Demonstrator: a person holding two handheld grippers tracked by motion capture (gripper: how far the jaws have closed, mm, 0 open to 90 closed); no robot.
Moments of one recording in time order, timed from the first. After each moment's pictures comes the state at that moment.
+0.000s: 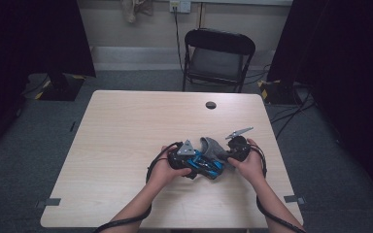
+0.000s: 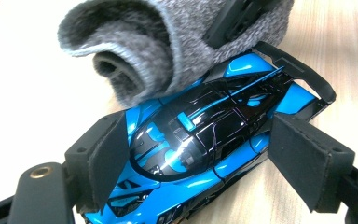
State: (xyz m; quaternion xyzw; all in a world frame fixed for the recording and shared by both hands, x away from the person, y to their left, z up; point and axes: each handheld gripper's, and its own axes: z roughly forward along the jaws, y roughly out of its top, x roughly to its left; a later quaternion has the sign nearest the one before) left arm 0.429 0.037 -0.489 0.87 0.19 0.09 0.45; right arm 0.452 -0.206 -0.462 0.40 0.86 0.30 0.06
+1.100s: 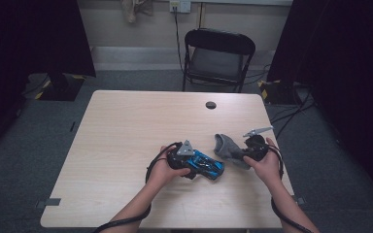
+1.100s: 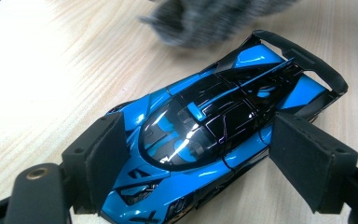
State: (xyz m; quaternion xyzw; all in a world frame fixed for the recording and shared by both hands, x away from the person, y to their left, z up) left arm 0.429 0.040 -0.491 0.87 0.19 0.09 0.44; right arm 0.443 -0.249 -0.442 0.44 0.84 0.32 0.08
